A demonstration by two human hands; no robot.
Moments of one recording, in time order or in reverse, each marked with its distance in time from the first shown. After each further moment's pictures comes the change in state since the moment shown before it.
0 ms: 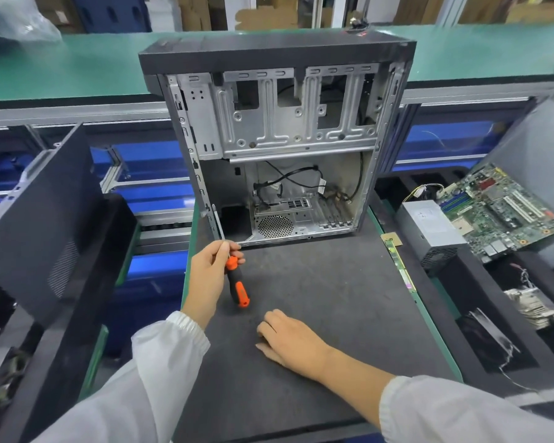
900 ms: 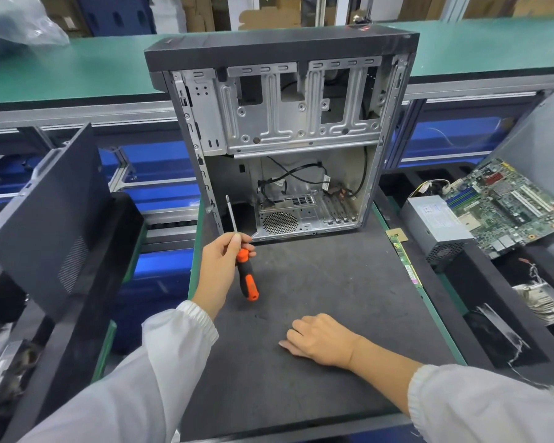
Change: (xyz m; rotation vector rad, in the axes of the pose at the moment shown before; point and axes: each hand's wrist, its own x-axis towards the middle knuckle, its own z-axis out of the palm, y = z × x) left_hand 0.004 0.000 0.006 0.030 -0.058 0.014; right_hand -0.028 0.029 0.000 -0.252 0.180 -0.183
